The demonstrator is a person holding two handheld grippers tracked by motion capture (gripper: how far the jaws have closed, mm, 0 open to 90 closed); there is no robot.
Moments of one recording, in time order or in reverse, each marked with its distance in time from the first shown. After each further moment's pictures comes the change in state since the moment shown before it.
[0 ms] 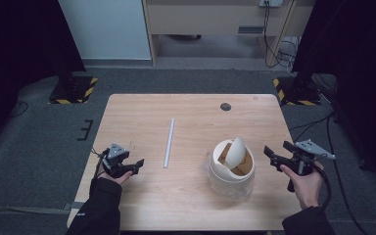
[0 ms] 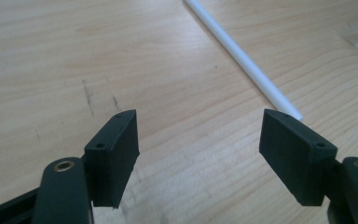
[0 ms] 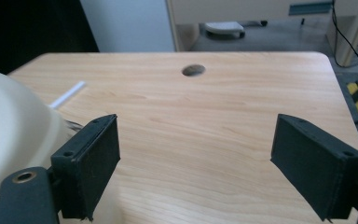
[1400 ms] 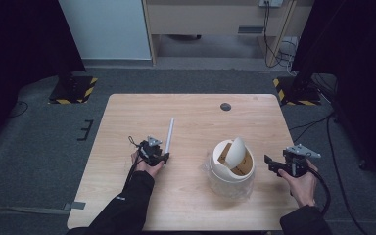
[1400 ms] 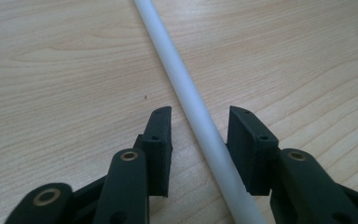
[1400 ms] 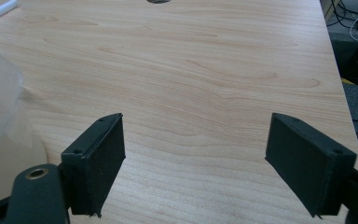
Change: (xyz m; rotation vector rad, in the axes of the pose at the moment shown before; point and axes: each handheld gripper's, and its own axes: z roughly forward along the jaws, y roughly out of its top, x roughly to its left) left arm -0.055 0.027 0.094 0.146 0.002 -0.033; right arm -0.023 -0.036 0.028 0.206 -0.105 -0.077
